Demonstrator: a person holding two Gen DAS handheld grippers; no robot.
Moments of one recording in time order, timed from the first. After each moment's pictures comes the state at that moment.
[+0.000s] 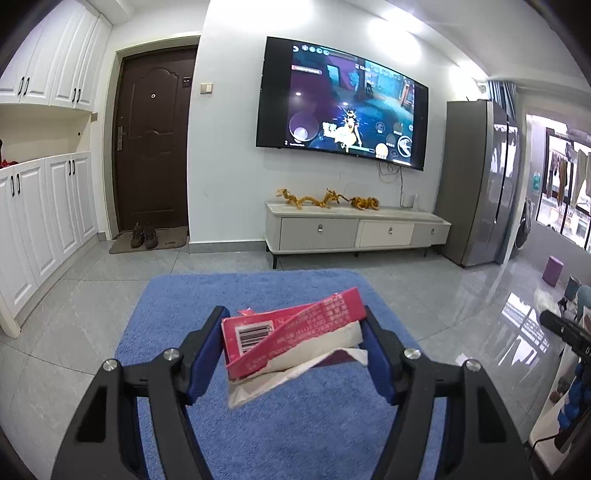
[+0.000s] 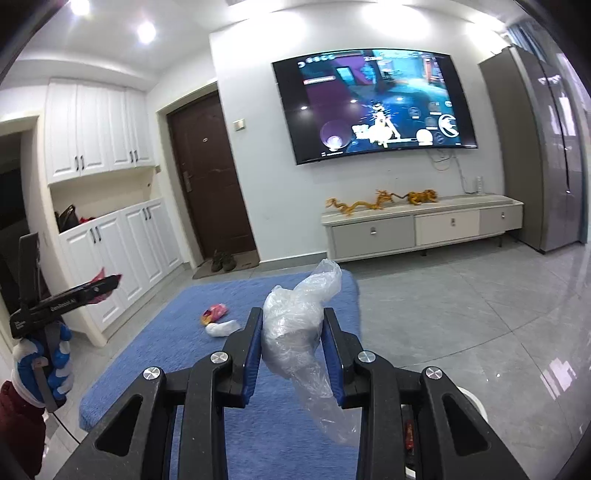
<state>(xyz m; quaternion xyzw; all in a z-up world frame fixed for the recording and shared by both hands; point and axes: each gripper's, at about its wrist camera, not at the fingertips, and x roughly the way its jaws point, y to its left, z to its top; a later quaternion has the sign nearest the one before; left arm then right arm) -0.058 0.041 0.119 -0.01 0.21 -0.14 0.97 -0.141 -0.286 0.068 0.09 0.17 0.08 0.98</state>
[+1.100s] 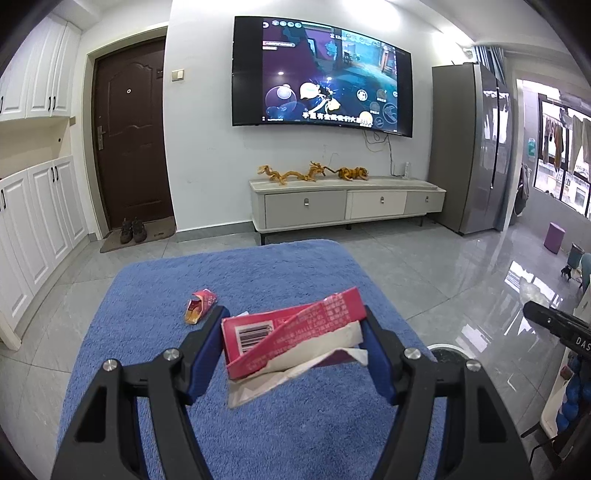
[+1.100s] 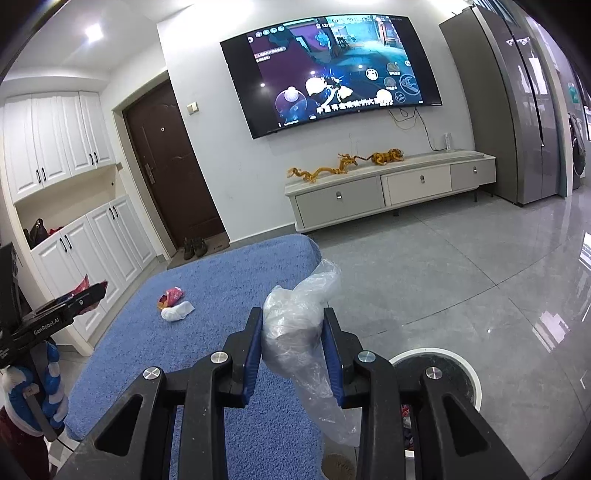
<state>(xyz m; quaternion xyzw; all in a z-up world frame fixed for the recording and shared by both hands) -0.036 -0.051 0.073 0.04 0.24 -0.15 0.96 -0.104 -0.323 0.020 0.14 0.24 0.03 0.96</state>
